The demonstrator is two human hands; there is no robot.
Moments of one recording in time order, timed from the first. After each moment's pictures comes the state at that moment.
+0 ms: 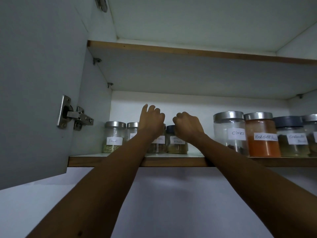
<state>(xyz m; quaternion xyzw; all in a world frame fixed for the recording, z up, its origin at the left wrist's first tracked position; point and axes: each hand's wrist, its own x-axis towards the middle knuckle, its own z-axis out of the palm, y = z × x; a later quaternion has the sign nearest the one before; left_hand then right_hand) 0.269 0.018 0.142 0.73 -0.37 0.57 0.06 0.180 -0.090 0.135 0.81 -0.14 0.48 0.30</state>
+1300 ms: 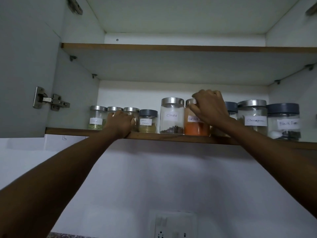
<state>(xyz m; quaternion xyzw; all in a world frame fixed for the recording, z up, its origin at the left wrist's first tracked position) 0.150 0.025 0.079 0.85 -0.29 0.44 0.09 -0.028 -0.205 0.127 0.79 -0.07 0.58 0.22</state>
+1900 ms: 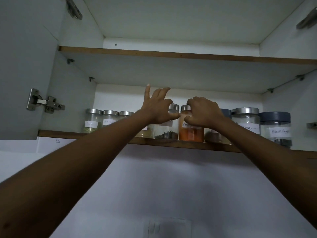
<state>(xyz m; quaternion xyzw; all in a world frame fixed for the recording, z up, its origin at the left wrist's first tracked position) 0.062 -0.051 0.138 0.76 -0.41 0.51 0.07 -0.042 -0.194 0.139 0.85 -0.07 0.47 0.20</state>
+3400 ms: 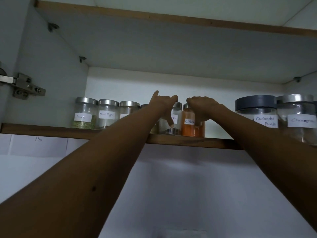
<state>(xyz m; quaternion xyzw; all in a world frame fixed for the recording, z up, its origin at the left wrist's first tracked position) 0.200 -0.105 0.156 0.81 -0.45 0.38 -0.01 0.086 -0.210 0.154 0.90 -0.18 0.29 0.28</state>
